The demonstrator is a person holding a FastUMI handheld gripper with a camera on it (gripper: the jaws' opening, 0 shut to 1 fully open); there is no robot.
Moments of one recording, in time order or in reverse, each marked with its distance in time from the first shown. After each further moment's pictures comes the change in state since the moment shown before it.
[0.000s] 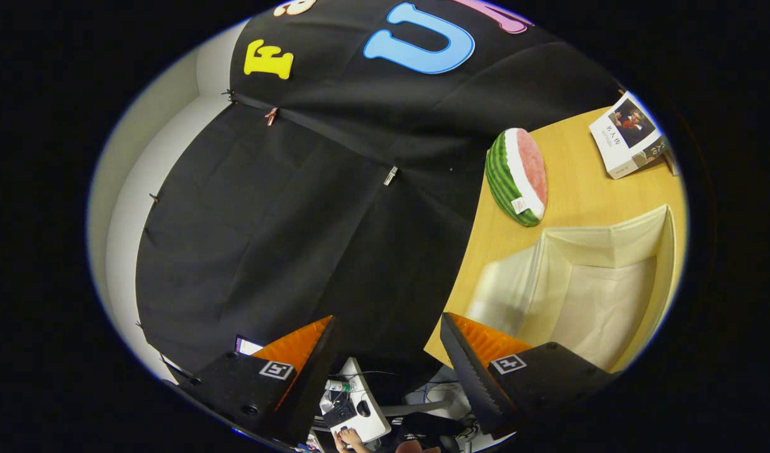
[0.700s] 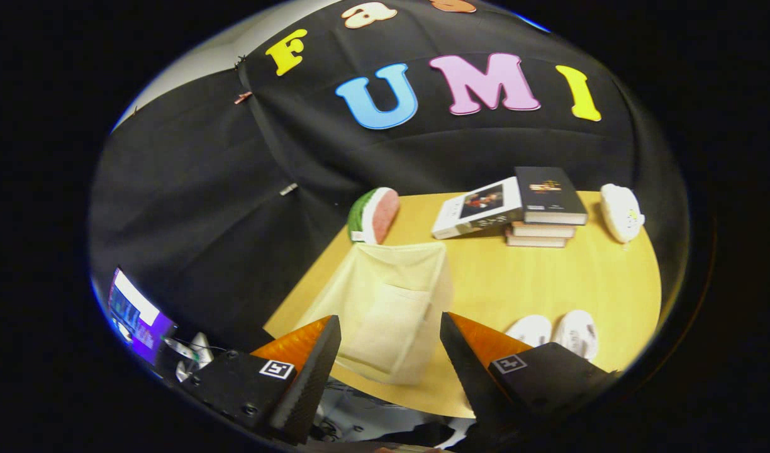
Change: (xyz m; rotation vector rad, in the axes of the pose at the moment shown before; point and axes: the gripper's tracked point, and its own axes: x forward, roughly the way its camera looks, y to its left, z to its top) arm -0.245 -0.158 -0.033 -0.403 -0.179 -0.646
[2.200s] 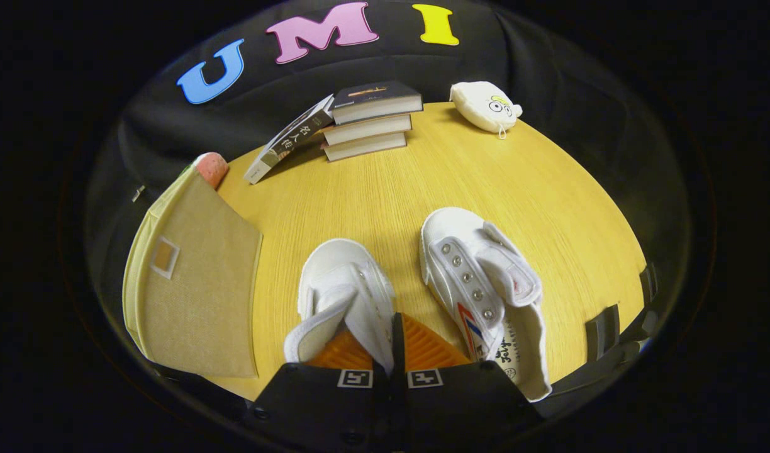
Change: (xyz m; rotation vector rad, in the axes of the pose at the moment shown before) arm 0.065 -0.193 -0.129 0.290 0.148 -0.447
